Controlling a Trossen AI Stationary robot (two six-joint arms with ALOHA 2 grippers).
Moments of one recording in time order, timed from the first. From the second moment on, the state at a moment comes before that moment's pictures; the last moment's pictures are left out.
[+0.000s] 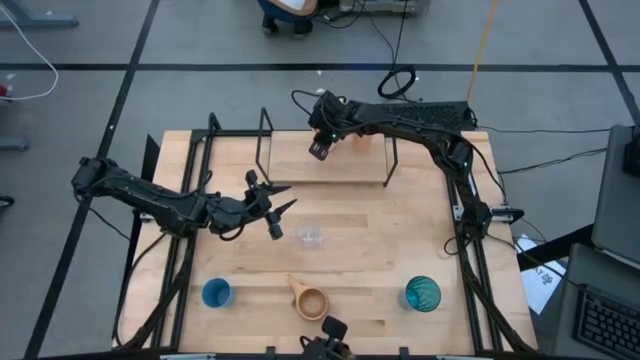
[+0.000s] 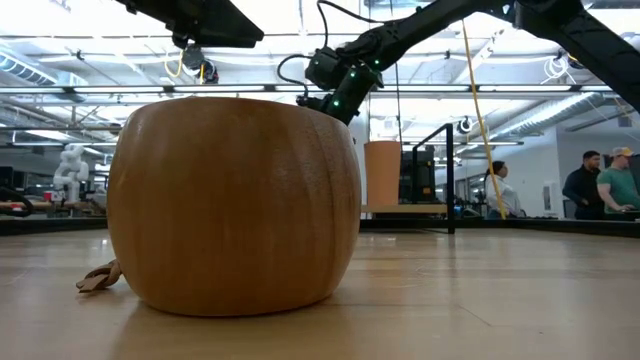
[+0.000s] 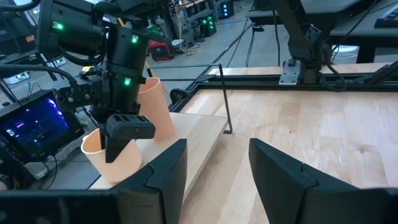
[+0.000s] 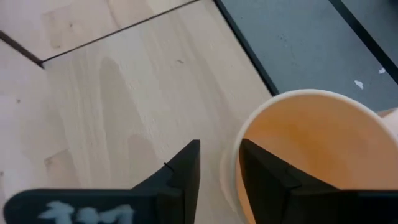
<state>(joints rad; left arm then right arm) -0.25 1.15 0.70 0.21 -0.71 0.04 -0.52 2.14 1.87 -0.64 -0.06 -0.05</state>
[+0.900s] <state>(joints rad) -0.25 1.15 0.70 0.20 -0.71 0.02 -0.45 1.96 1.87 -0.72 -0.05 -0.02</state>
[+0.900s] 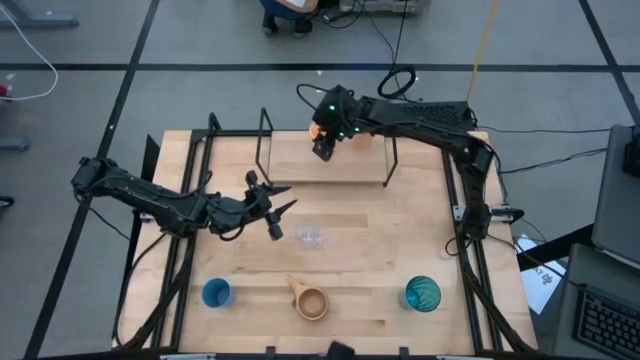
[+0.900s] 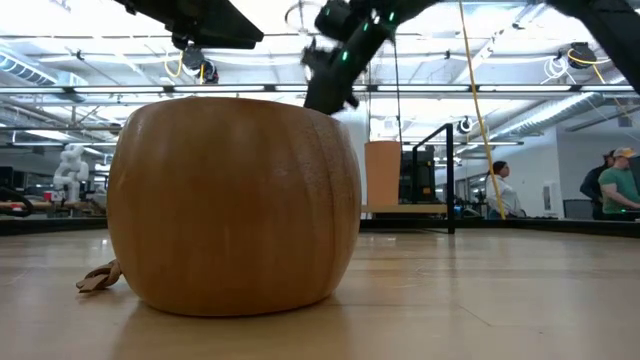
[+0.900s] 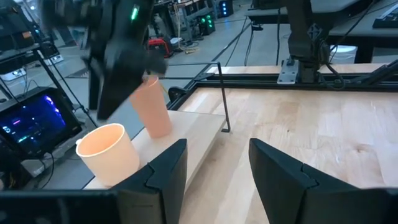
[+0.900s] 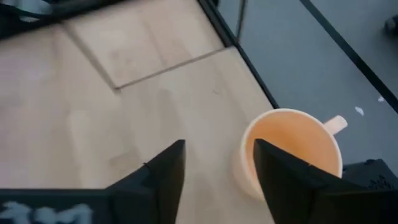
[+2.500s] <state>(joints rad) -0.46 1.15 0.70 -0.09 -0.43 -0.07 0.33 1.28 0.91 -0.02 0.37 0.12</state>
